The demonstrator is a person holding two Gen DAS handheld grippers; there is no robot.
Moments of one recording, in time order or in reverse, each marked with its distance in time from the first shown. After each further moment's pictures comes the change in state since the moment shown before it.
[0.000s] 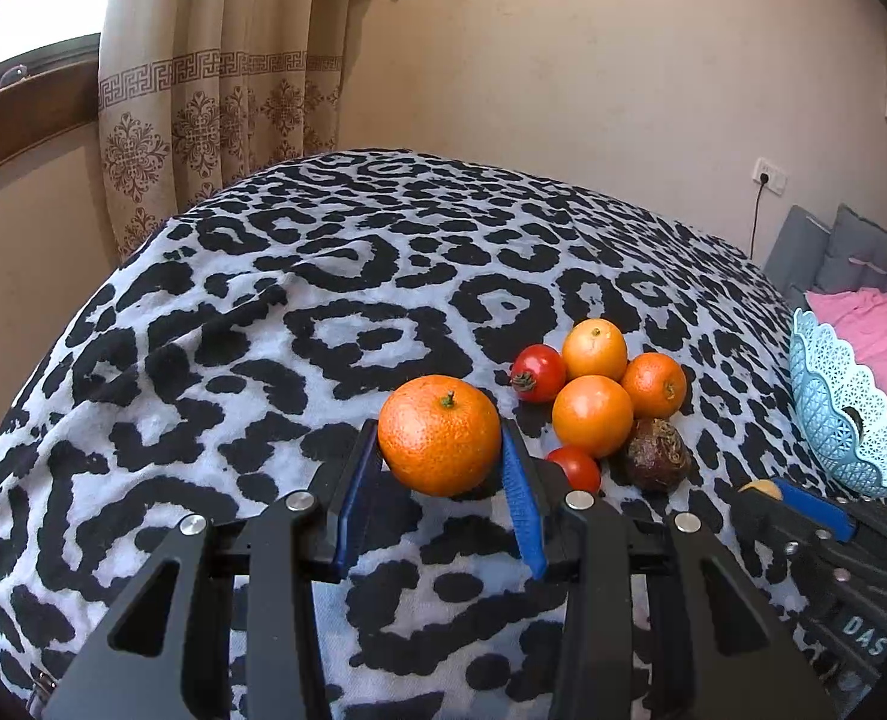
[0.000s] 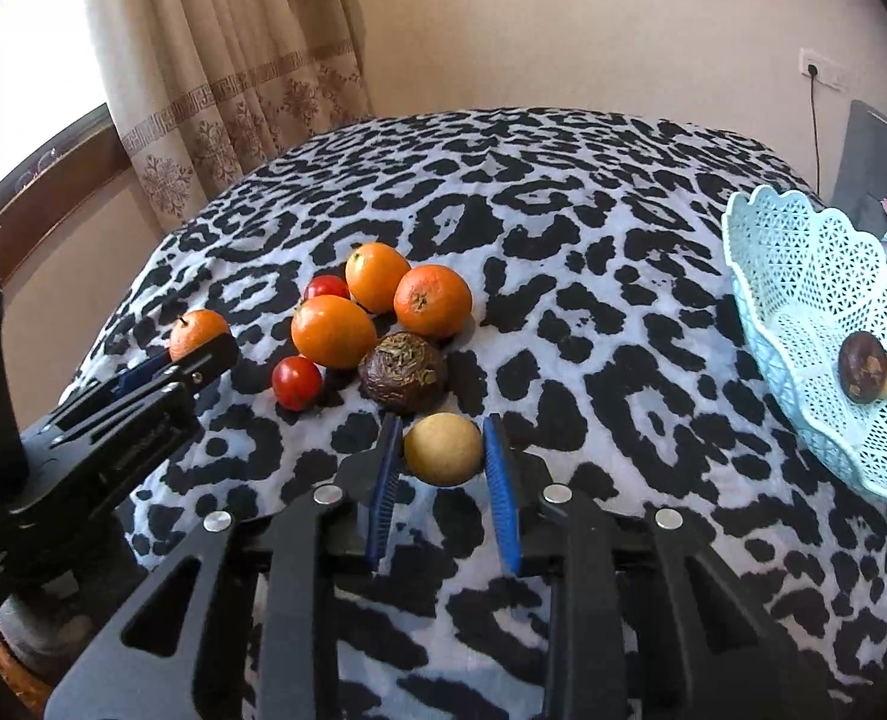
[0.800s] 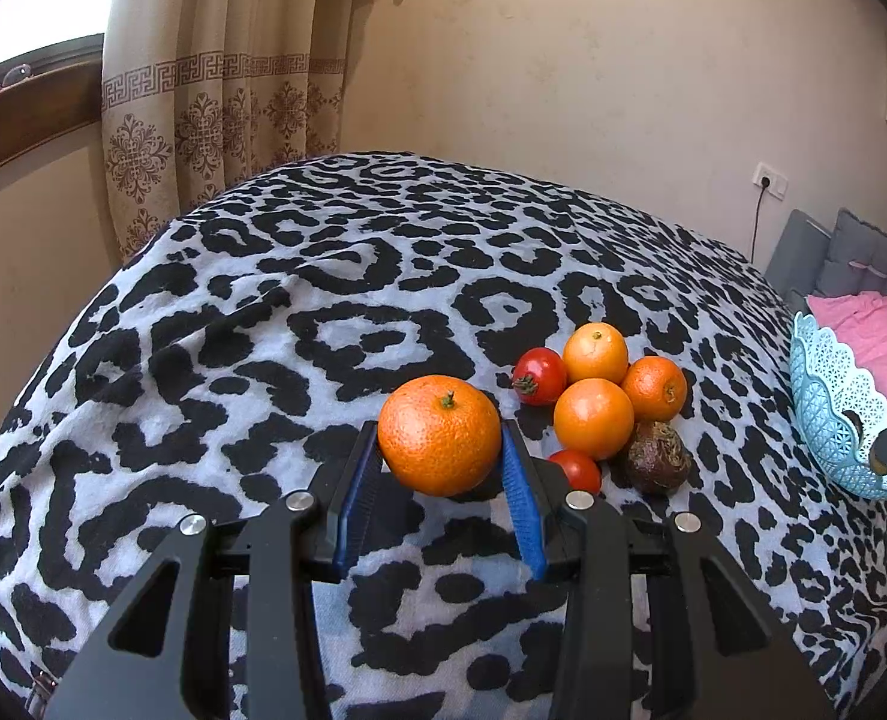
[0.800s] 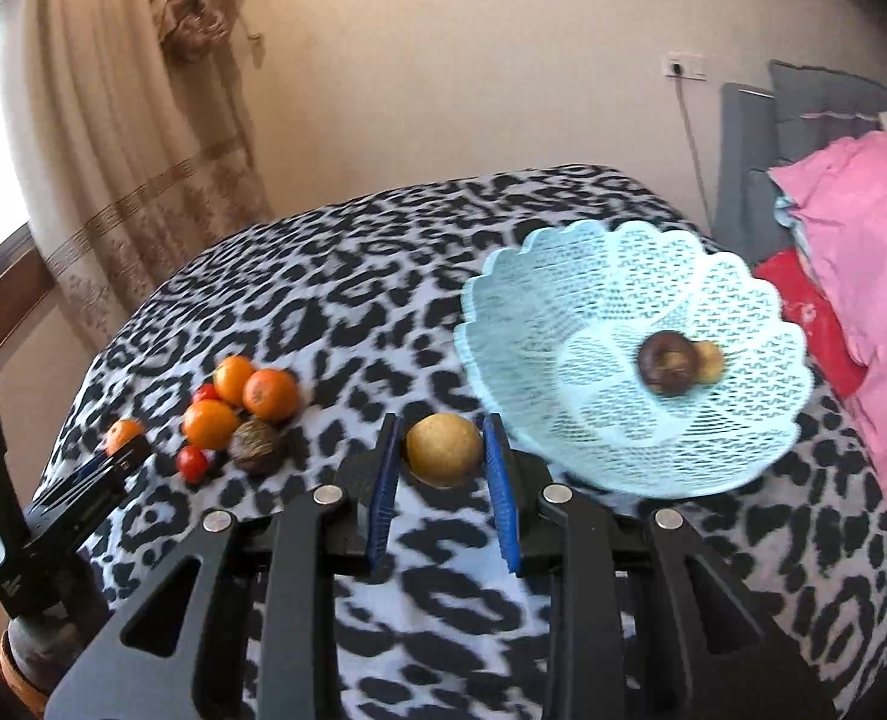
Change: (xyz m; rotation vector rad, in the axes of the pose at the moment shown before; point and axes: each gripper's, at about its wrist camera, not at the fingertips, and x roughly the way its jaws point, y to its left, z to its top) left arm -0.002 0.001 0.001 -0.005 -0.006 0.001; right arm -0.074 -0.080 -0.002 0.198 -0.171 -0.186
